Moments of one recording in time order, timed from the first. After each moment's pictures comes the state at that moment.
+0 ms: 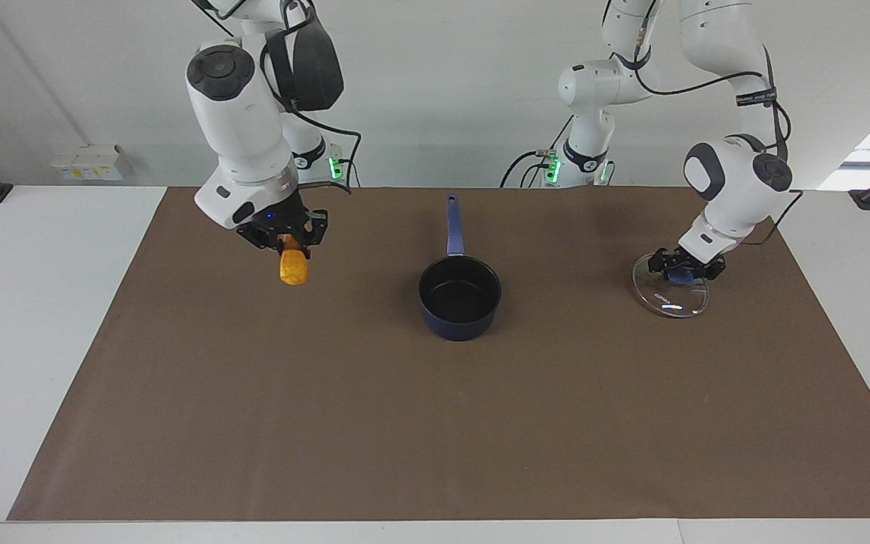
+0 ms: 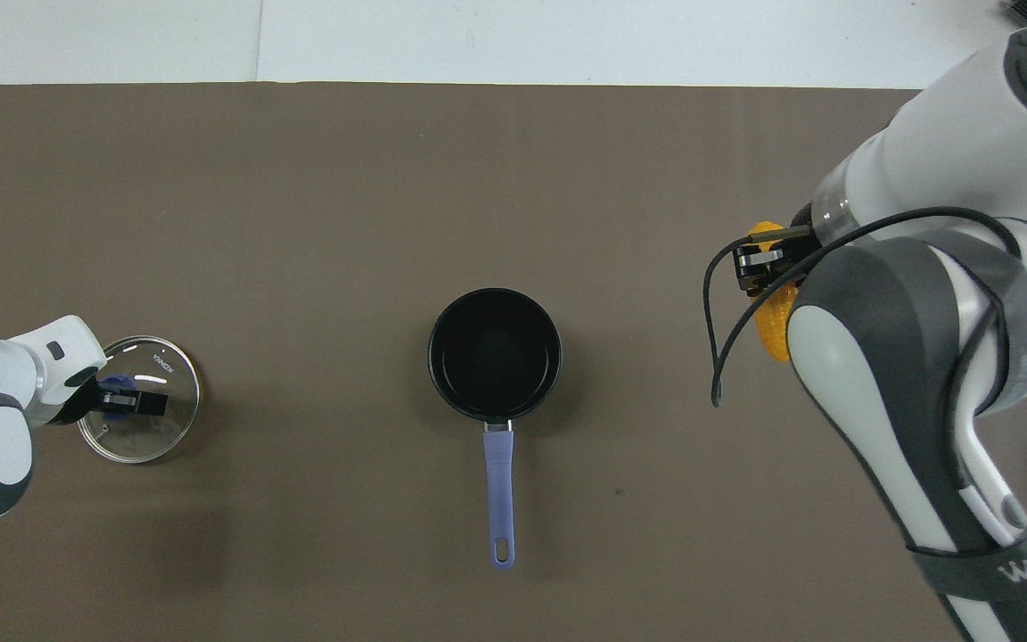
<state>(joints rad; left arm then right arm) 0.09 0.01 0.05 -2.38 -0.06 2.35 0.38 0.17 0.18 0.08 -1.53 0.00 1.66 0.20</state>
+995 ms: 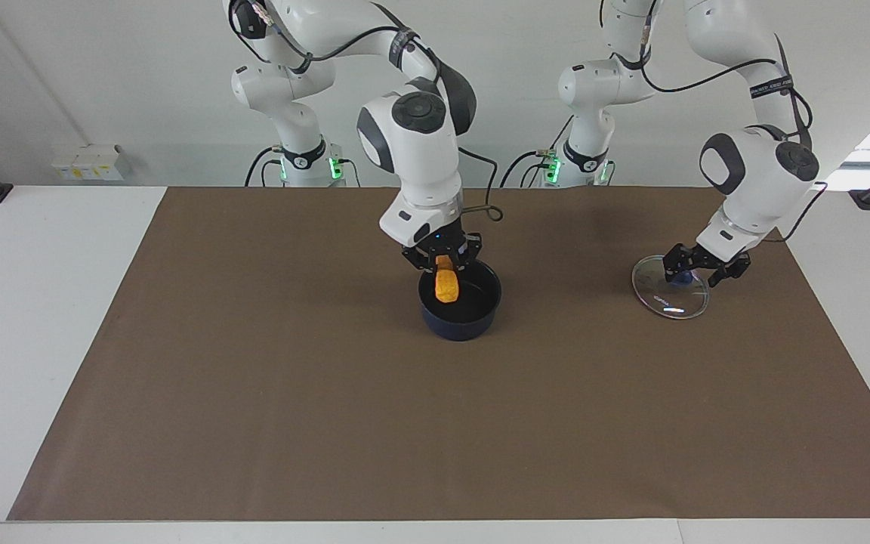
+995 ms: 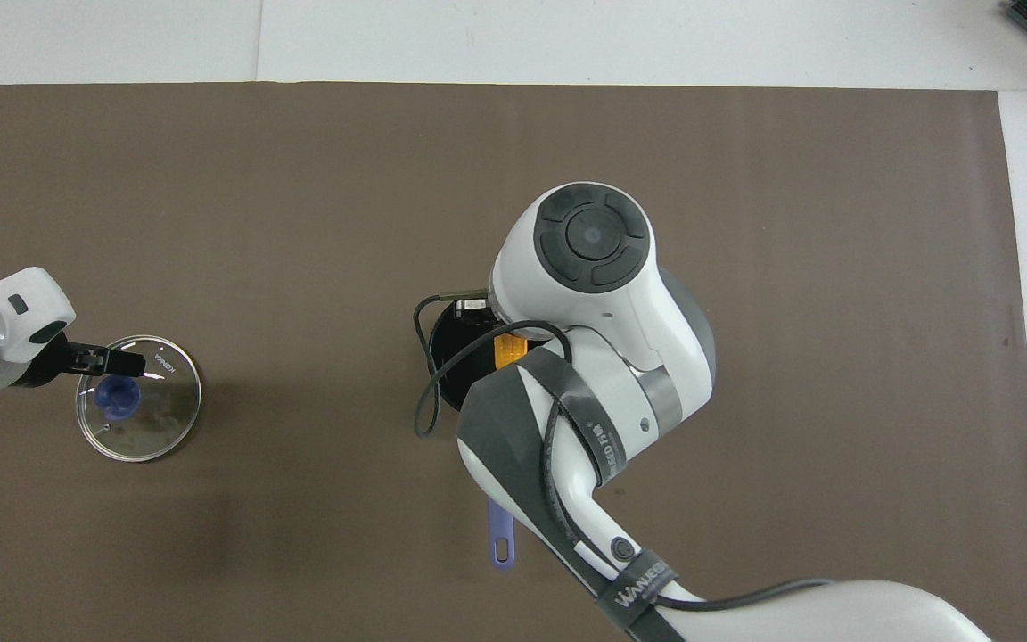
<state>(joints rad) 0.08 0.02 0.04 -2.19 -0.05 2.19 0.30 0.51 0.38 0.09 -1.53 0.06 1.99 0.55</state>
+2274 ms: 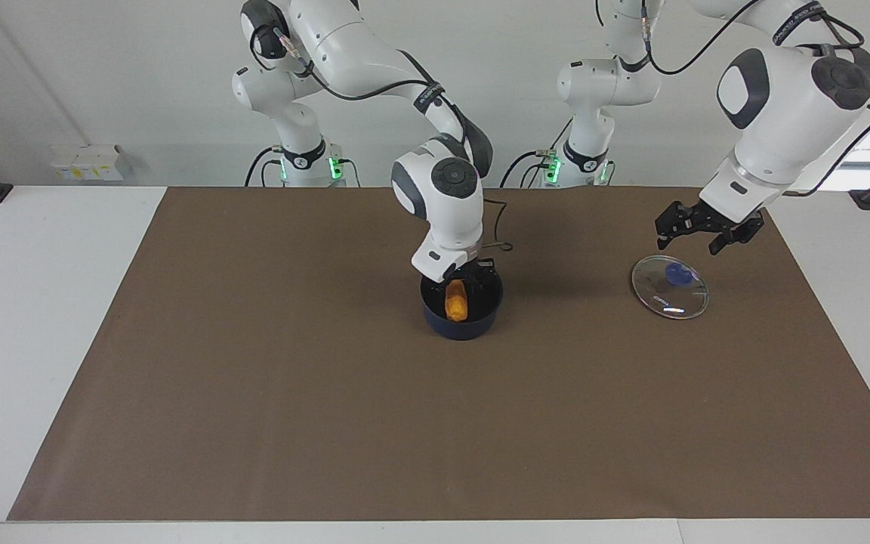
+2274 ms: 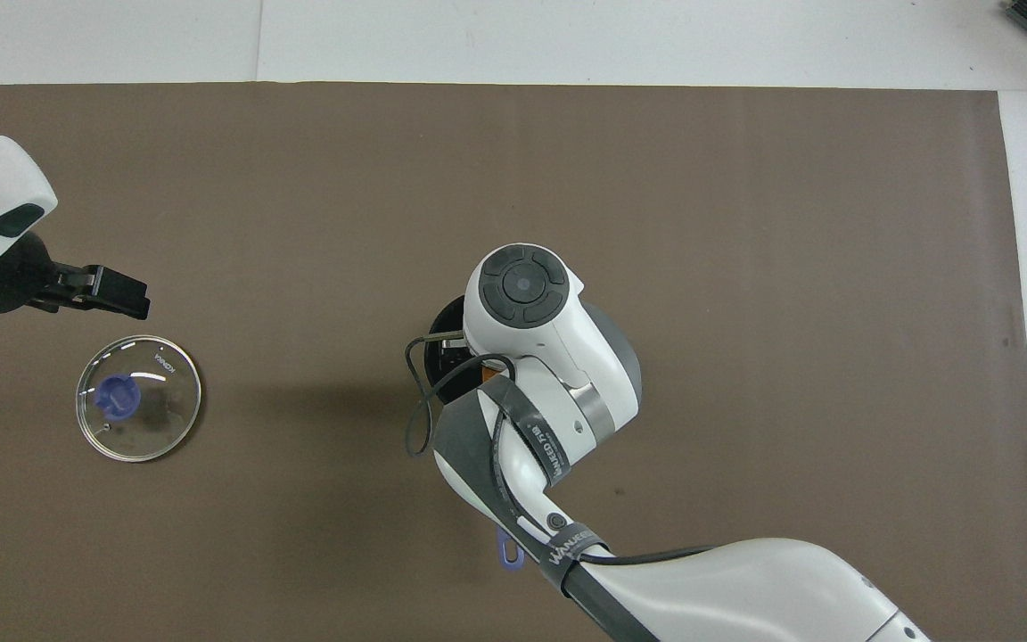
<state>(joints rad) -0.08 0.04 0.02 -1.68 -0.05 1.65 0.10 0.55 0.47 0.08 -1.63 0.06 2.10 0.56</state>
